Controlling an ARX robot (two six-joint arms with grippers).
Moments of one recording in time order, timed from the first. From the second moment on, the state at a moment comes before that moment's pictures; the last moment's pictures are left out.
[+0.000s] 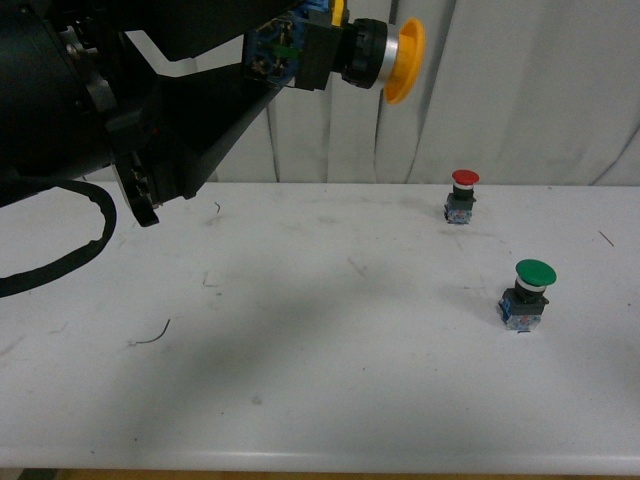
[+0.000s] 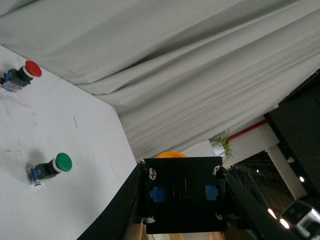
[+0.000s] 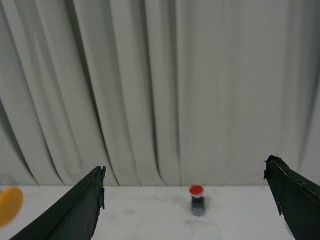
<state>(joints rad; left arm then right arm) -0.32 1.61 0.53 1.28 0.51 -1.15 0.02 1.02 0.26 1.02 -0.17 0.14</state>
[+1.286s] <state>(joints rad) -0.31 1.67 0.55 1.28 0.52 -1.15 0.30 1.74 0.59 1.28 -0.40 1.25</state>
